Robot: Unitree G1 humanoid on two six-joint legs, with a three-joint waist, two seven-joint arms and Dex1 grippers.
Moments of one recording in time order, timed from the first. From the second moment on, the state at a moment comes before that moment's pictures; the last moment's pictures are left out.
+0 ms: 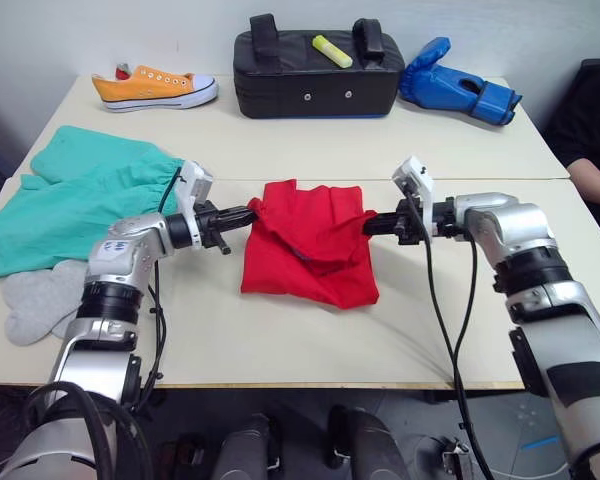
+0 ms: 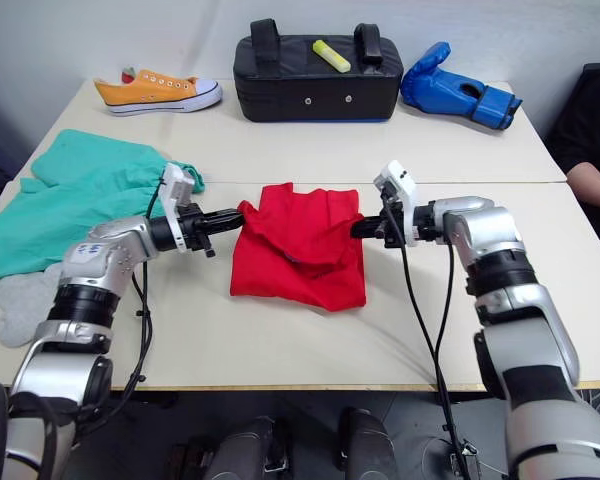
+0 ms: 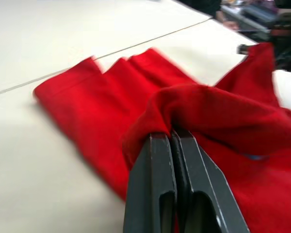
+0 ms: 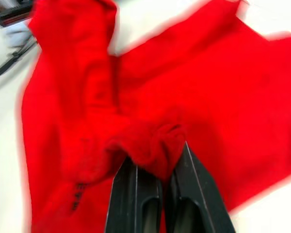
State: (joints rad) left arm -0.89 0.51 0.00 0.70 -0.38 0.39 -0.94; right arm -1.11 -0.54 0.23 0.84 0.35 0.57 1.19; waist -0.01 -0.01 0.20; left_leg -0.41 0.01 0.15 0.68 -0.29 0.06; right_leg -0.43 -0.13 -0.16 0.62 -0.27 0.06
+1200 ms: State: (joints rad) left arm -1.13 0.43 0.08 1.27 -0.14 0.20 -0.73; right arm -1.30 -0.38 -0.10 1.31 0.17 0.44 0.80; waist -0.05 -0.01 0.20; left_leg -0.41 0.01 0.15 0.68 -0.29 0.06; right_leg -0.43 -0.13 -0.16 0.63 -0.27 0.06
